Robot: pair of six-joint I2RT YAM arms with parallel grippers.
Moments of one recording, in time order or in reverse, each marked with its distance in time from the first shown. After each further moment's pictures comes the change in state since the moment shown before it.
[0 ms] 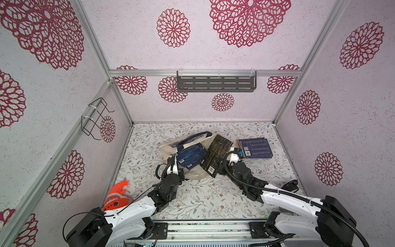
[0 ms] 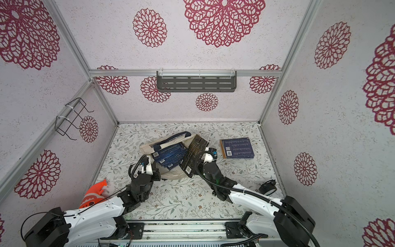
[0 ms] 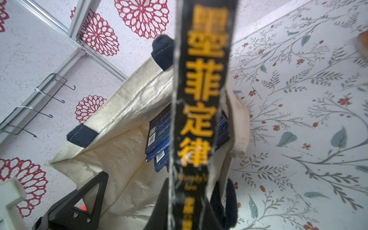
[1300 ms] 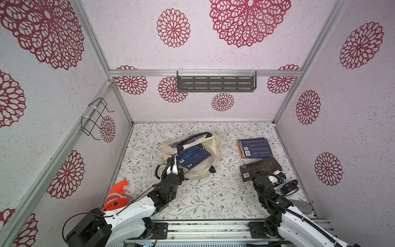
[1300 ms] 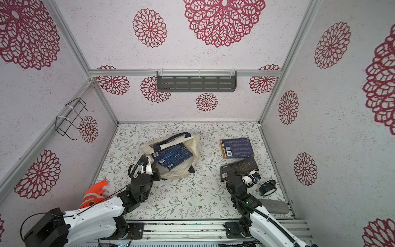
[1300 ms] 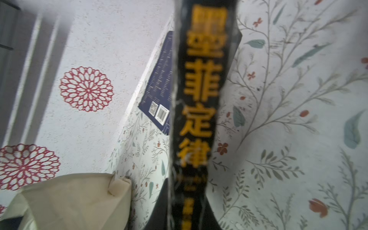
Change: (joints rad) left arm 0.000 -0.008 0.000 -0.011 0.000 -0.006; right arm -0.329 -0.455 -0.352 -0.417 0.336 0.558
